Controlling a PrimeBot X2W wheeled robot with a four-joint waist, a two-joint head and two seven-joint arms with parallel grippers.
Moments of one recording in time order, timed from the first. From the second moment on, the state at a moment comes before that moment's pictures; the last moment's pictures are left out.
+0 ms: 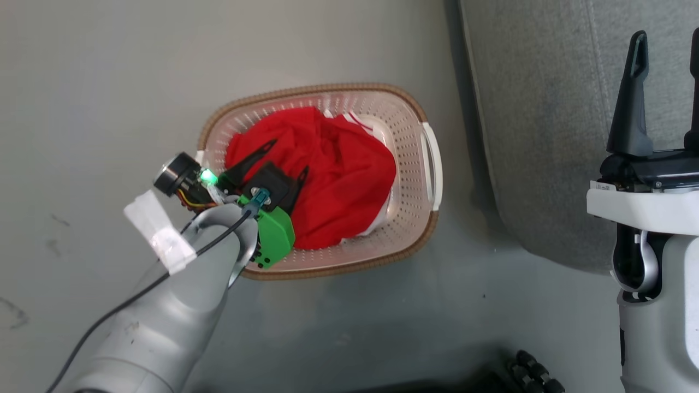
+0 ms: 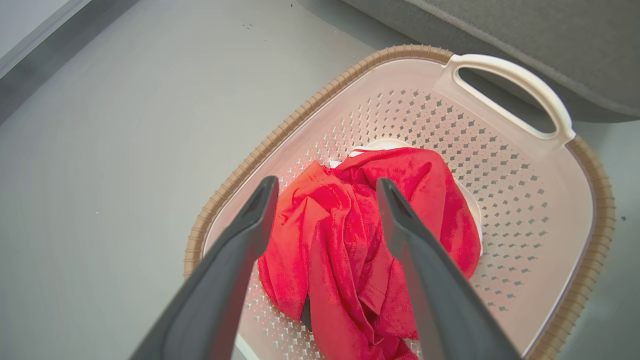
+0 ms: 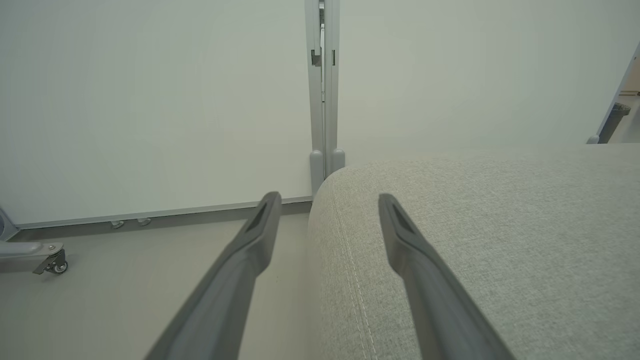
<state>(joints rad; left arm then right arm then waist) -0.81 0.11 -0.67 0.95 -0.05 -0.13 -0.26 -0.36 -0.05 -0.11 -0.15 0.11 0.13 -0.26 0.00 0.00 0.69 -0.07</state>
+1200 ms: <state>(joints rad) -1.05 0.11 -0.78 1.25 0.02 0.07 -0.26 -0.38 -0.05 -0.07 -0.15 0.20 0.13 -0.26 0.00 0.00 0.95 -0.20</state>
